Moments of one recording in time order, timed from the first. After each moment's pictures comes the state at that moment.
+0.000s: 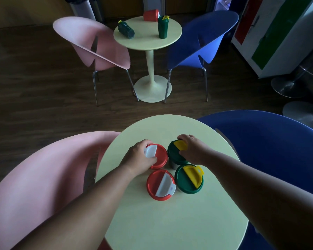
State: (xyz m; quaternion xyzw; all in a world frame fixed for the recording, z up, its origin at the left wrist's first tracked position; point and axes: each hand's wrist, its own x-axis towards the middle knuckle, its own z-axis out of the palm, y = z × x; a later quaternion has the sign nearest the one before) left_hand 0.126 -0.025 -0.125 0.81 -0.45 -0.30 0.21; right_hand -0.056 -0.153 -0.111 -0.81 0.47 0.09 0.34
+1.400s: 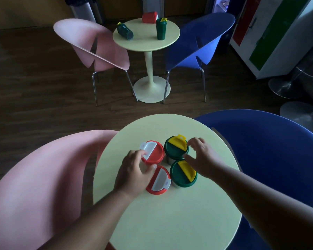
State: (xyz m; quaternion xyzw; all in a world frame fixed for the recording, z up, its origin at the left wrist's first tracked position) left_hand 0.087 0.039 -0.127 0.80 -0.50 -0.15 0.31; right_hand -0.108 -0.118 -0.107 -0.83 0.47 -0.06 0.30
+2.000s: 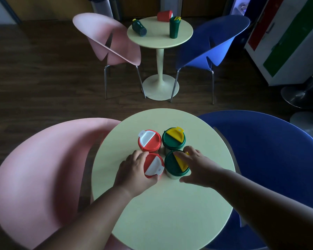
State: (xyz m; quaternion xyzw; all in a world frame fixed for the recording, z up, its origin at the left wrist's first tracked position) left_hand 0.044 0.062 -0.133 0.84 -0.51 -0.14 0.14; right_hand -0.143 -0.097 -0.113 -0.93 0.28 0.14 0.21
